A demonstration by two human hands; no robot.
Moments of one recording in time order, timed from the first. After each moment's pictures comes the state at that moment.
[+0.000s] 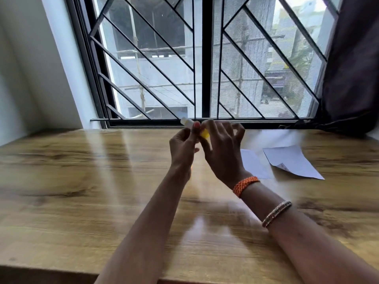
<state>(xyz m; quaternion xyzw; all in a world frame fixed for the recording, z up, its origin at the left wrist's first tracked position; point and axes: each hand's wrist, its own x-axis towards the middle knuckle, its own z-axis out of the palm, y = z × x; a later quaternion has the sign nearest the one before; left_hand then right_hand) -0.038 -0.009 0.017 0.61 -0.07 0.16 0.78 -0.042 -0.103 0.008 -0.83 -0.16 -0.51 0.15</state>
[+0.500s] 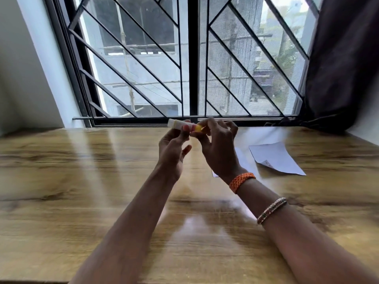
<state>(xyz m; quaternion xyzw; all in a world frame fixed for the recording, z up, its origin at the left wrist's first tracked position) -0.034 -0.018 0.014 0.54 -0.09 0.07 0.84 -0.038 -0.125 0.010 -0.80 -0.16 -0.50 0.29</state>
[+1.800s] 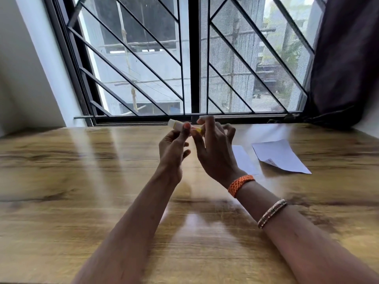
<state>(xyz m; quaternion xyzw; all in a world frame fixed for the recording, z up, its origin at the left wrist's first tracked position) -0.037 -0.021 0.011 0.58 -0.03 0.10 0.81 -0.042 -0.118 0.004 -0.83 -0.18 -0.46 0.28</state>
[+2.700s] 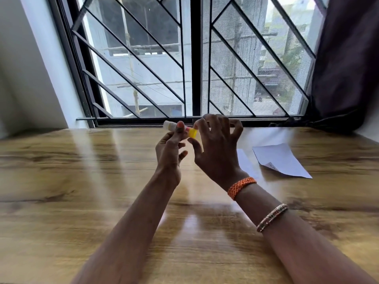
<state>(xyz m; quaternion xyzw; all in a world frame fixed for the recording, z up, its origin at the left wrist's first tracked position) -0.038 -0.019 0.016 0.53 0.01 0.11 0.84 -0.043 -0.120 0.011 -0.85 -0.11 -0.52 0.06</state>
